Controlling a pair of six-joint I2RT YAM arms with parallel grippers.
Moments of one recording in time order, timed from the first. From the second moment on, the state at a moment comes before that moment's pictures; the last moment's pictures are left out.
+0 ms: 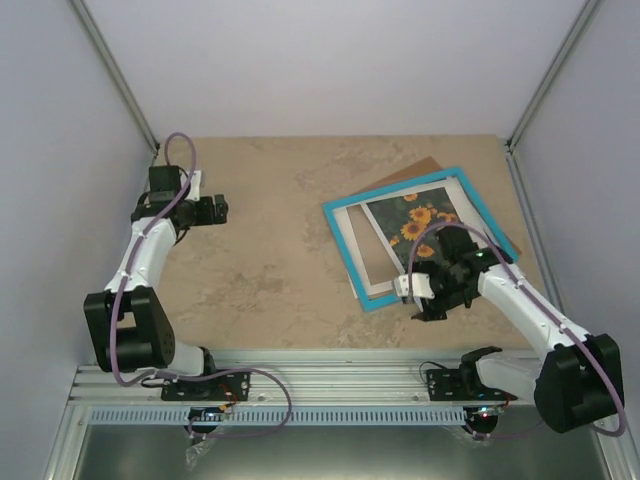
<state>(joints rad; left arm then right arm) 0.12 1.44 1.09 -0.52 0.22 0.03 0.28 1.14 0.76 -0.91 -0.47 -1.41</state>
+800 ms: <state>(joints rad) 0.11 1.38 1.02 -0.43 0.29 0.05 0.45 1.45 0.83 -0.90 -0.35 -1.62</state>
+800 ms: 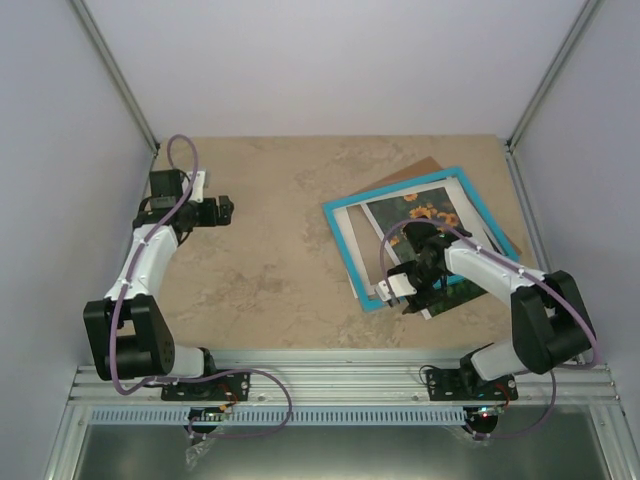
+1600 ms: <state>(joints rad) 0.11 1.38 1.01 -0.41 0.33 0.05 0.44 1.61 0.86 -0.74 -0.30 -1.52</state>
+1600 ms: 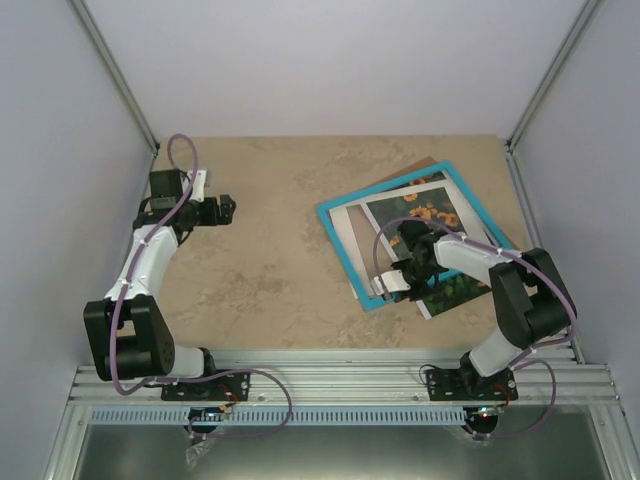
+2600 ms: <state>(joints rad) -0.09 1.00 0.82 0.17 0.65 0.68 0.46 1.55 1.73 -1.35 -0.72 -1.47</state>
